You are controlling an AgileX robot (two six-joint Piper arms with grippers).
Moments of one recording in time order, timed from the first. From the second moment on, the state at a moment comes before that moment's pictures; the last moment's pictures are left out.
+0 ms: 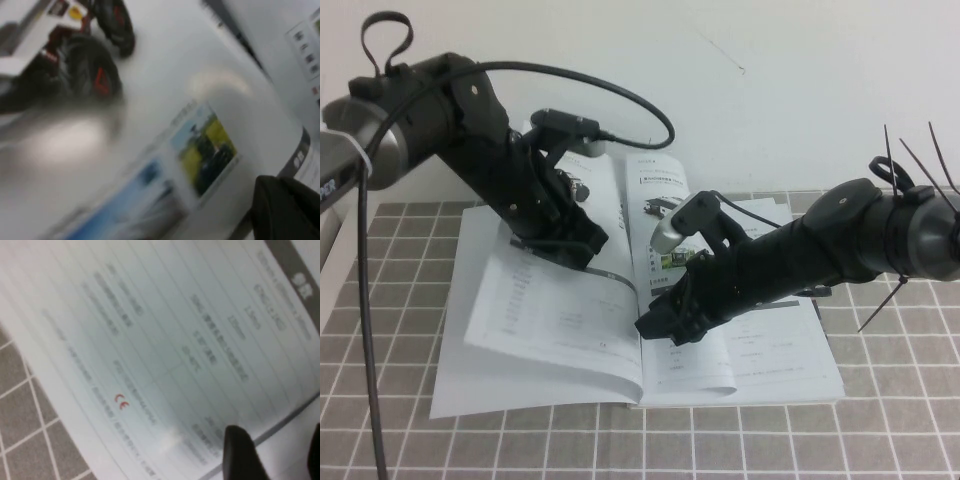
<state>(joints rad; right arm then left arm) 0.48 2.11 -1.37 1.16 0.69 -1.35 -0.28 1.96 -1.68 -0.39 1.04 0.48</state>
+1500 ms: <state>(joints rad) 0.35 2.08 -1.37 0.58 0.73 -0.86 -0.10 2.00 -1.34 -0.49 0.81 0.54</state>
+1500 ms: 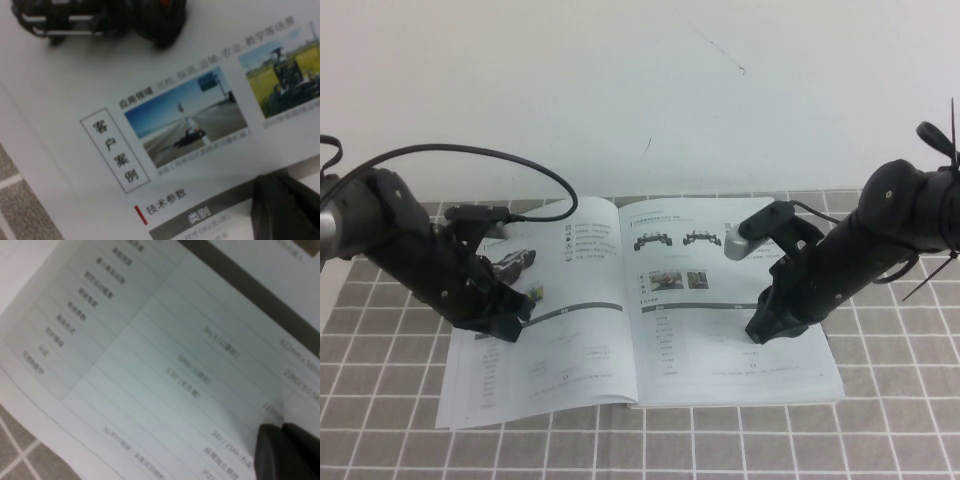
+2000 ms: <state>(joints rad) 0.49 2.12 -1.59 0.74 0.84 -1.02 -0.09 2.04 -1.30 -0.62 0.78 0.62</state>
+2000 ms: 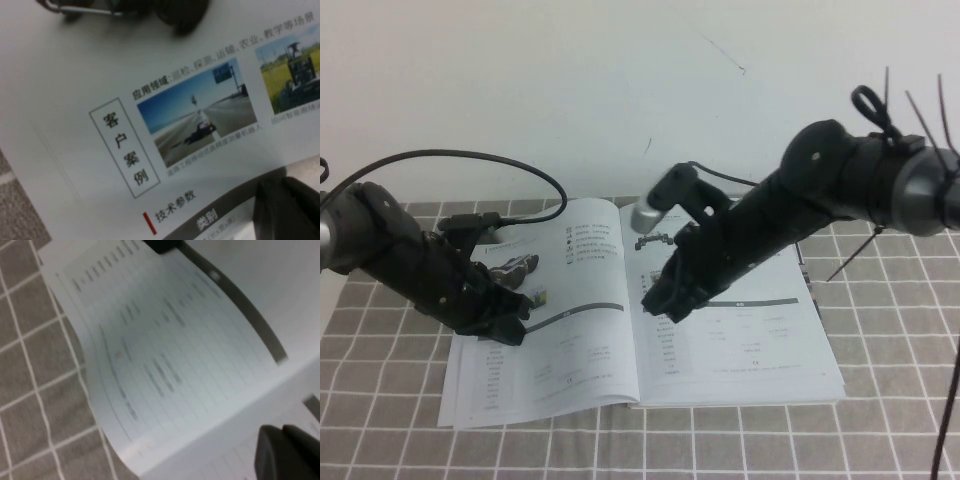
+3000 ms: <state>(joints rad) 0.57 2.40 -1.90 0.61 0.92 -0.79 -0.09 1.97 -1.30 -0.81 0.76 0.75</state>
